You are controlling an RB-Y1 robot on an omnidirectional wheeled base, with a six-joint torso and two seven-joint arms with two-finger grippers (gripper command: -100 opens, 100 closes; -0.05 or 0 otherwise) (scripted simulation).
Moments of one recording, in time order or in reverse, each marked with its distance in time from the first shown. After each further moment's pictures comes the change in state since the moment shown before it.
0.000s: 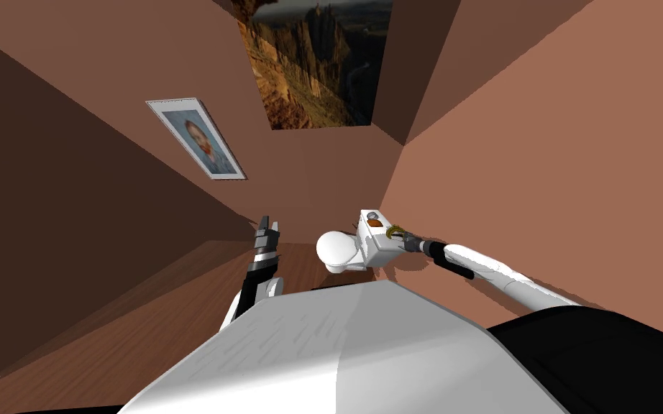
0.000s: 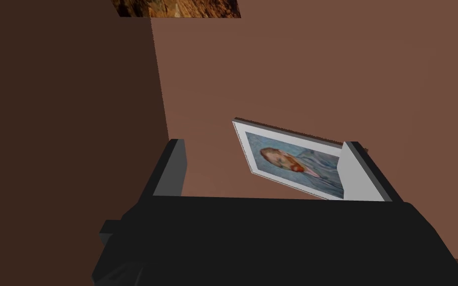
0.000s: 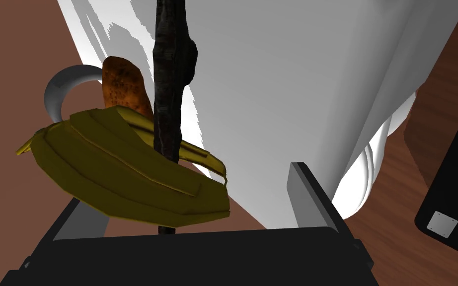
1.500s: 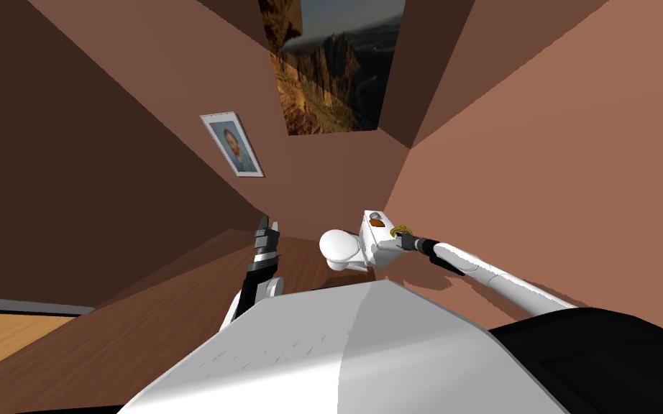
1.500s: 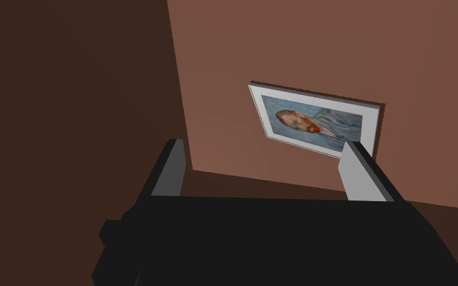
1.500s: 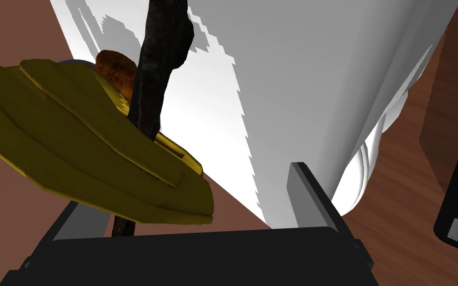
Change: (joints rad) left arm 0.000 0.000 0.000 0.000 0.000 0.000 0.000; right arm -0.074 0.036 0.022 0.002 0.370 -0.009 -0.393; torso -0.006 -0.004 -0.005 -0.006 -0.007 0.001
